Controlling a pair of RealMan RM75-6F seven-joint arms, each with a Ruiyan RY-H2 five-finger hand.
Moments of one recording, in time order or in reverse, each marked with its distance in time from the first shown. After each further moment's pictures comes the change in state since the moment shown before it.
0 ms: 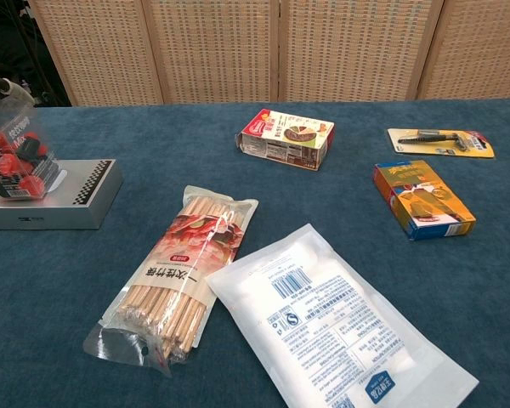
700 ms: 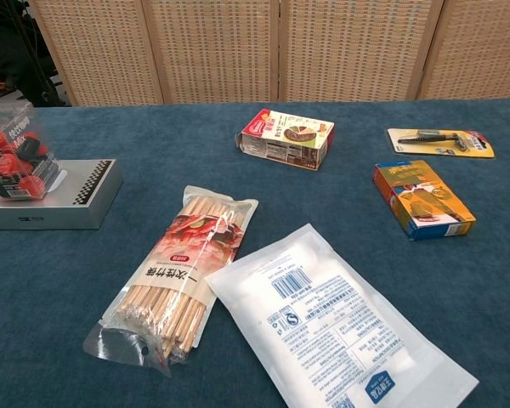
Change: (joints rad) left arm 0.320 0.175 -0.107 -0.288 0.237 0.655 -0.180; right arm -0.029 0.011 -0.029 -0.044 -0.108 0.101 -0.038
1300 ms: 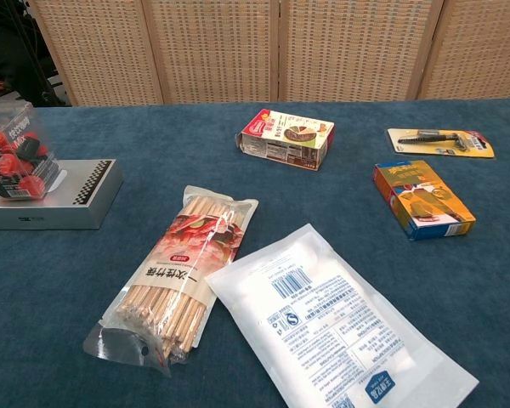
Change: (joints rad) left arm 0.356 -0.446 0.121 0.242 0.148 0.445 0.095; right arm -0.011 -0.005 -0.037 -0.028 -0.021 -0.013 -0.090
